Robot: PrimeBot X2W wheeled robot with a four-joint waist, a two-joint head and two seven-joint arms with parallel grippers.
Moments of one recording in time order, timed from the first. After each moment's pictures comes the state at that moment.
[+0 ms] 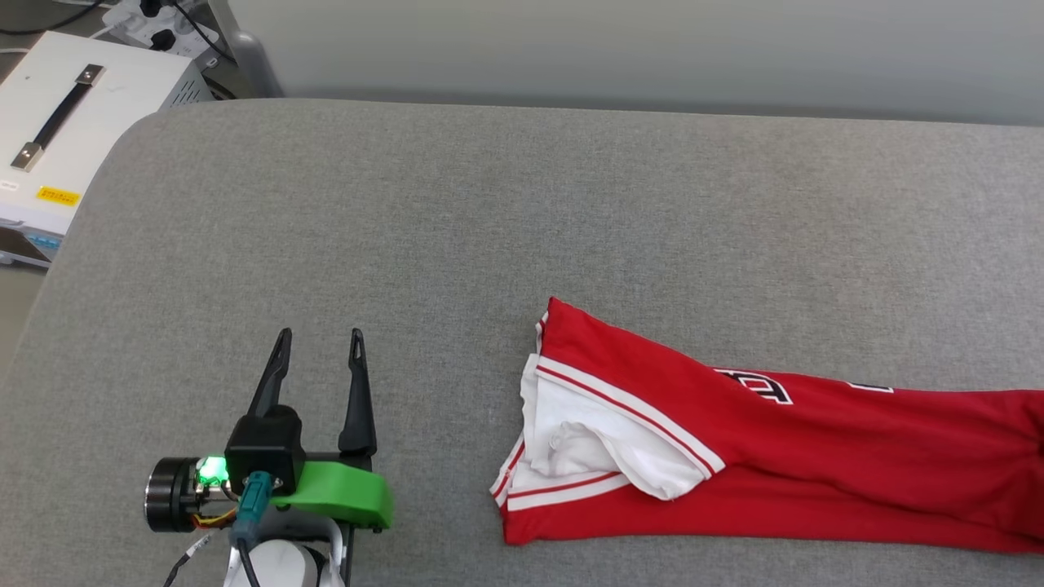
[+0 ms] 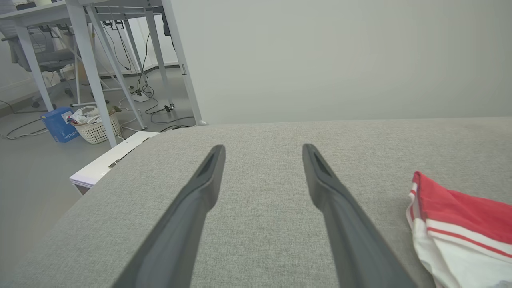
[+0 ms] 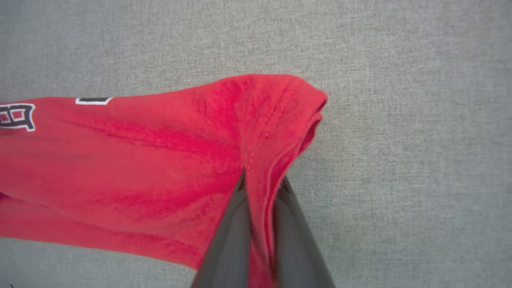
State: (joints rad) left arm -0.09 0.19 -0.23 0.07 -0.17 0.18 -0.26; right arm -0.23 -0.87 0.40 0.47 1.17 0.13 0.41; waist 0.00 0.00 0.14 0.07
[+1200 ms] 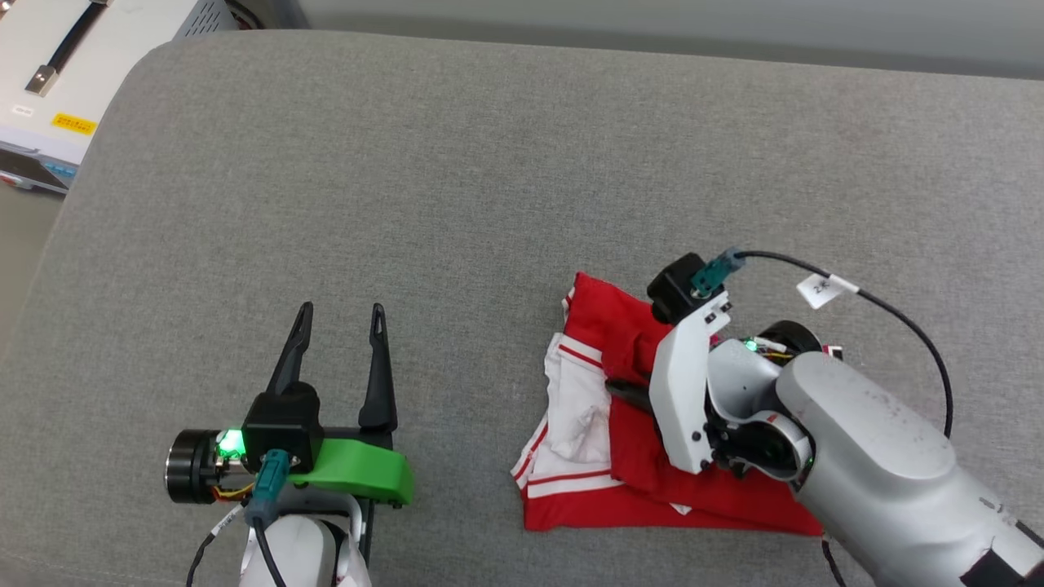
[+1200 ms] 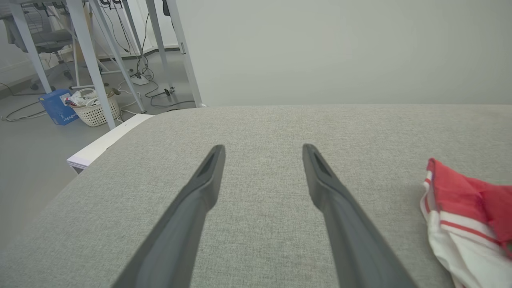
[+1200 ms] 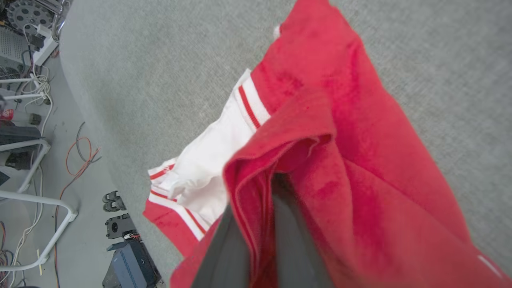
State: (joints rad) left arm -0.12 0.08 -0.14 0.09 -0.08 0.07 -0.26; right arm -0.66 -0.30 0.82 0.37 0.89 0.13 0.58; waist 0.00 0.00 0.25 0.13
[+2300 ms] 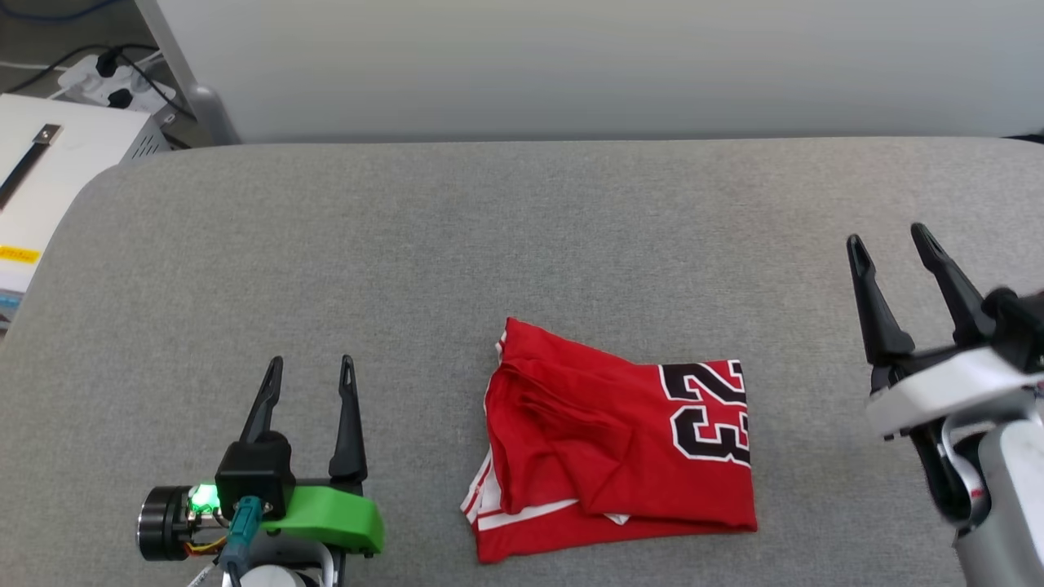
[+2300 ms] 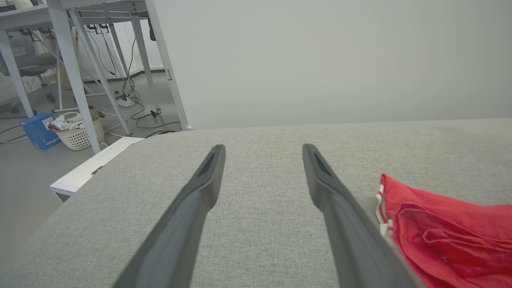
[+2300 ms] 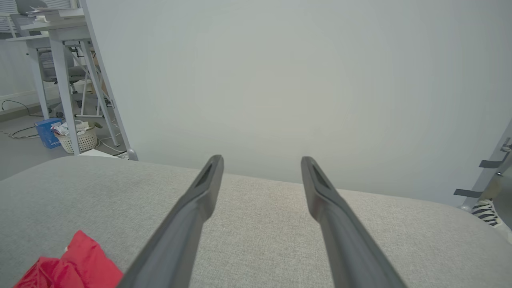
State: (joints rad) left arm -0.02 0.08 -0.07 0.08 -0.05 0.05 -0.26; right arm -0.29 -0.31 0.14 0.22 0.36 0.13 -0.24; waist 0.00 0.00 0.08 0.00
